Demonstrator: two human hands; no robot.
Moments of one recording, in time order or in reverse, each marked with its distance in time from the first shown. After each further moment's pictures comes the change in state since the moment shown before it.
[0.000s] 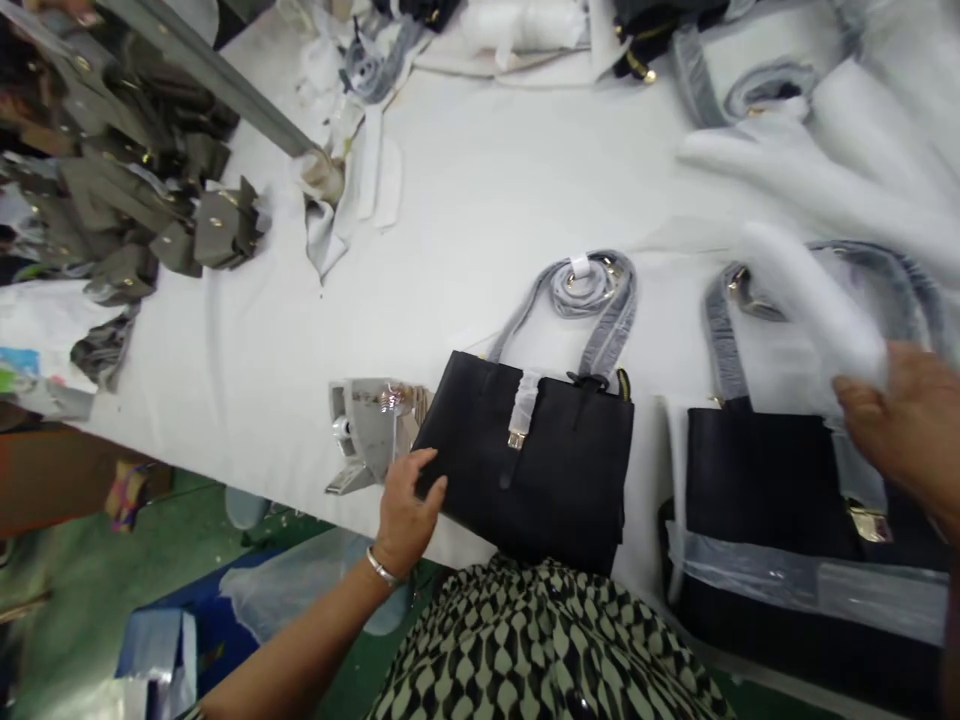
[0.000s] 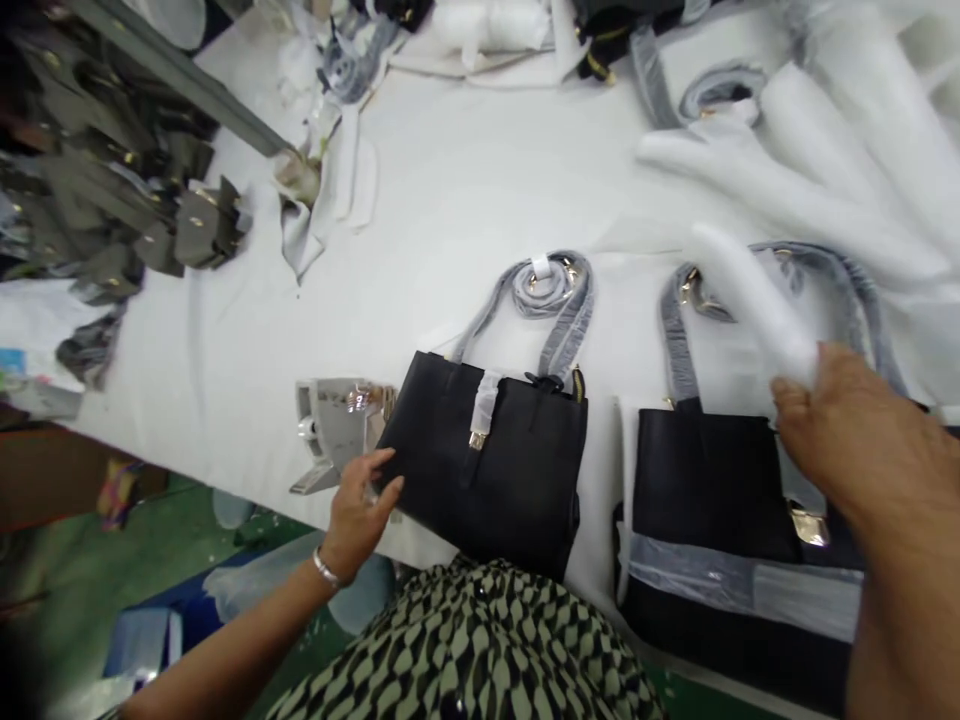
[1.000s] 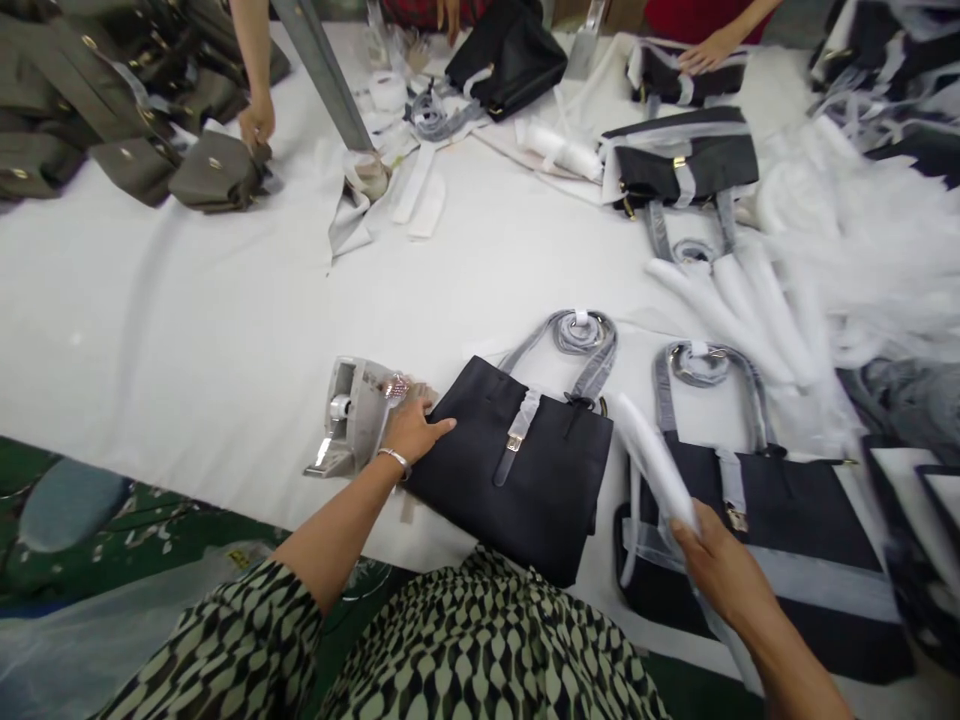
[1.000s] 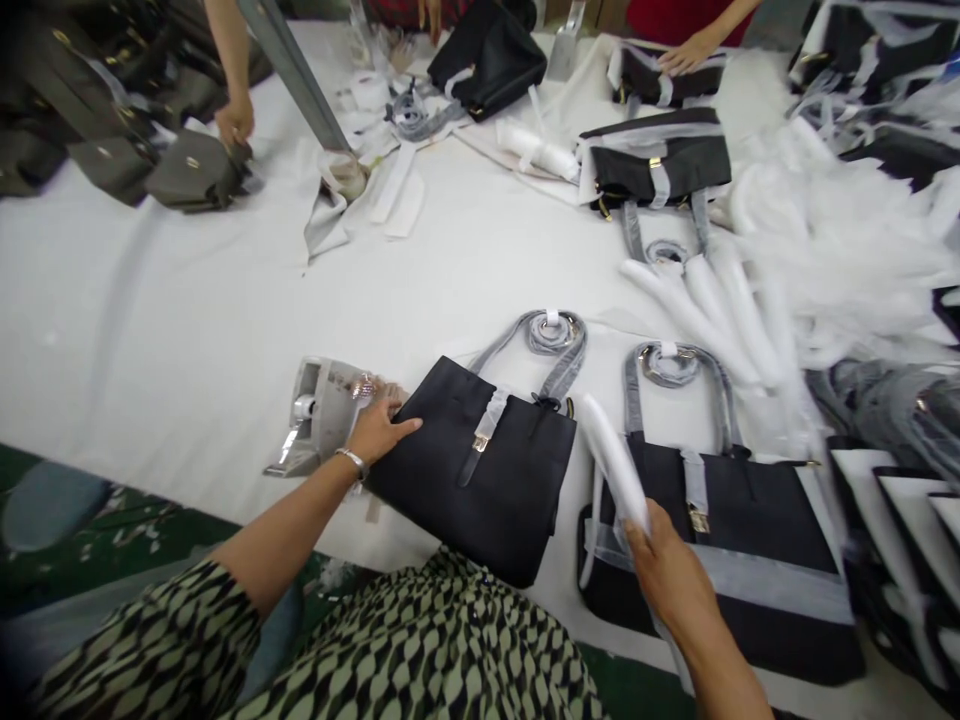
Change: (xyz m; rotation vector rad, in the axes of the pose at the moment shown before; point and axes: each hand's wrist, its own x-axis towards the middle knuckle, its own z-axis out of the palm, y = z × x) left_hand 0.080 -0.065 0.032 -0.107 -0.301 -0.391; right_hand -0.163 -0.075 -0.006 0.301 -0.277 0.033
